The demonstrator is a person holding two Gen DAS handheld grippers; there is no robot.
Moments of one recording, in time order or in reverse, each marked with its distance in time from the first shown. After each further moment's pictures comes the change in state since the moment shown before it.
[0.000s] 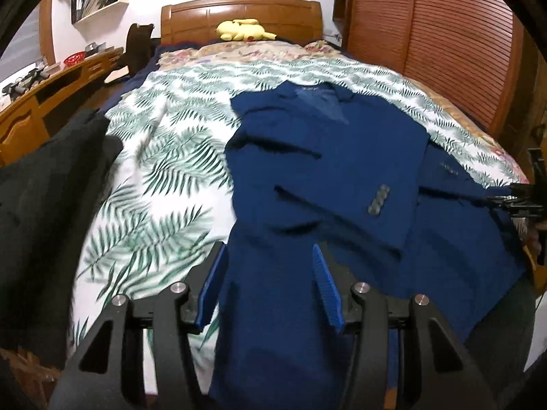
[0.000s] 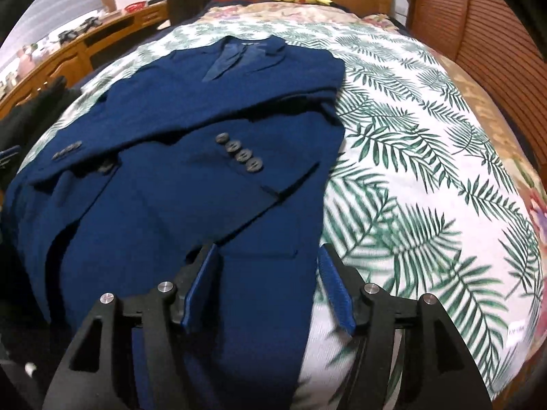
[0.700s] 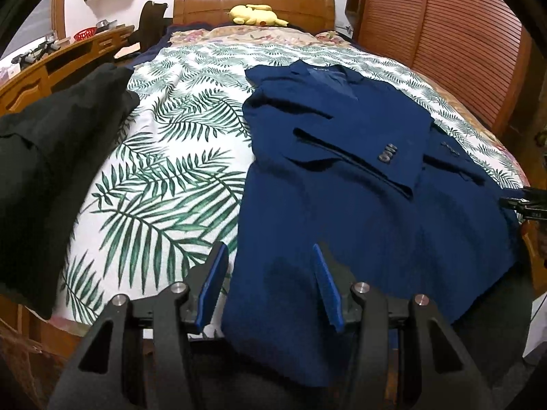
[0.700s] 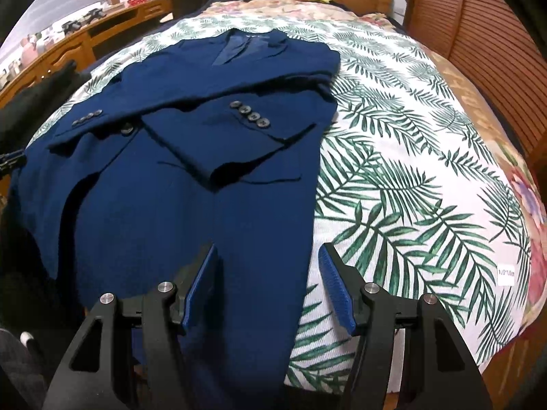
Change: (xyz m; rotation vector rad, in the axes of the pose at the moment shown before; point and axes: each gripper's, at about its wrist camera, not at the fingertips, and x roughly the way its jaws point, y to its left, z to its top) left arm -0.006 0.016 -0.046 -0.067 0.050 -0.017; right arm -0.028 0.009 -0.039 -0.014 0.022 -0.037
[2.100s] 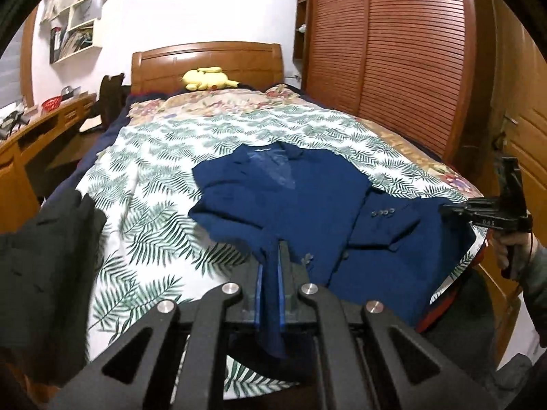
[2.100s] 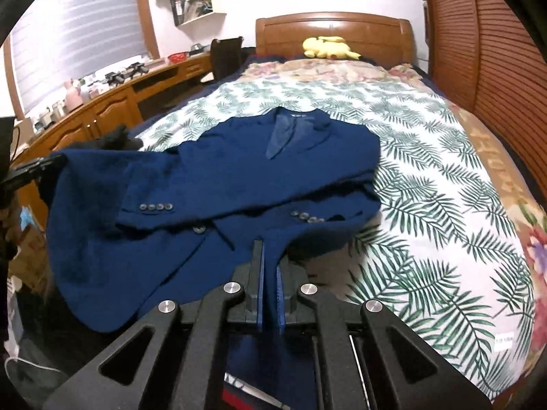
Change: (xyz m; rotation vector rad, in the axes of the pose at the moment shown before) left arm -0.079 -0.062 0.094 0.163 -0.223 -0.133; right arm -0.055 0.024 0.066 -0.003 -0.255 0.184
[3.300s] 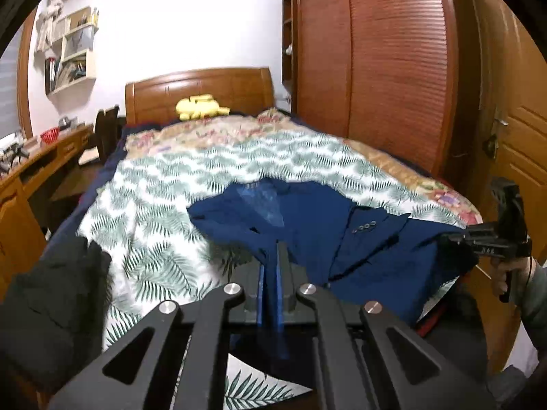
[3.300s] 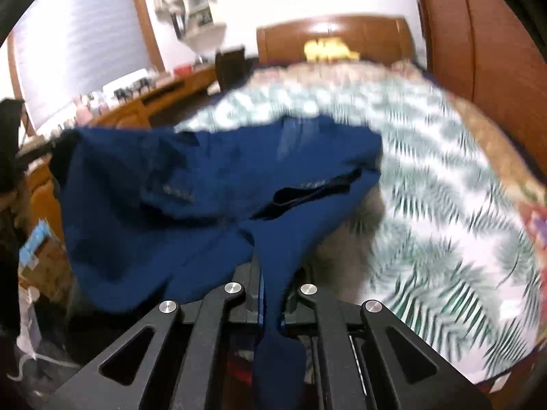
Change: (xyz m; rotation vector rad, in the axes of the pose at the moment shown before) left arm -0.048 -0.041 0.044 0.065 -0.104 0.006; right arm -0.059 0.006 -0.017 0.061 -0.073 0.060
